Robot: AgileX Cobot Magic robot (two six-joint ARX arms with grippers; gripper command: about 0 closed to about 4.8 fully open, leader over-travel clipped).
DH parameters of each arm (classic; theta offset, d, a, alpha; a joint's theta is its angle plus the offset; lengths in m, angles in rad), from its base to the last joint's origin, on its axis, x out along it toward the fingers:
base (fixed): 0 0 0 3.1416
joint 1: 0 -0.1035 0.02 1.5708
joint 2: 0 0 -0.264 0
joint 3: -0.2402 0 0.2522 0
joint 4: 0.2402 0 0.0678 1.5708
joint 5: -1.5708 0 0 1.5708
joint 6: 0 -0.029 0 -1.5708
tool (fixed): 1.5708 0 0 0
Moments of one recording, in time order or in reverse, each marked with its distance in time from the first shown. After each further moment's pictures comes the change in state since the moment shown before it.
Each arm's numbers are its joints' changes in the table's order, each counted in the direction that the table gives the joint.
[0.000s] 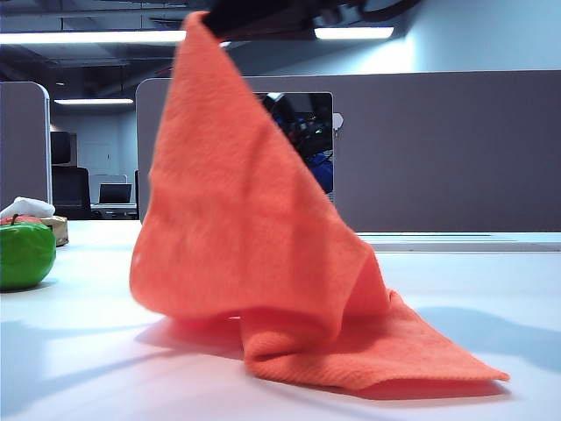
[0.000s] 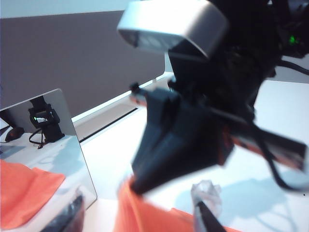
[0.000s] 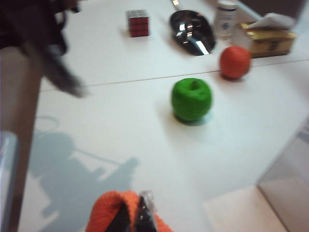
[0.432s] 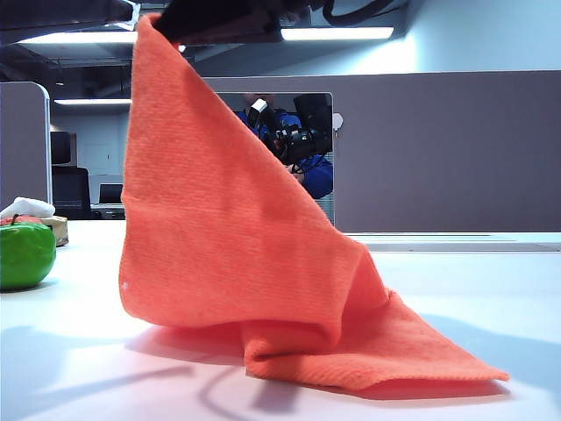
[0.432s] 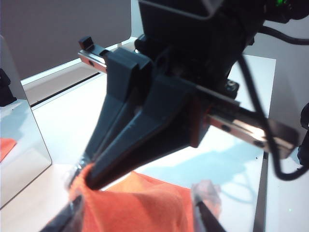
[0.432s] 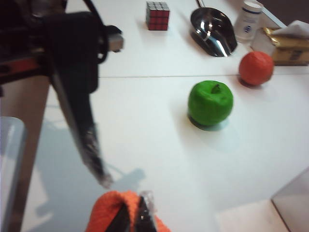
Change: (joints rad) left arm 0.000 0.013 0.000 0.154 -0.114 0.000; right arm -0.080 0.024 0.001 -0.011 -0.041 0.065
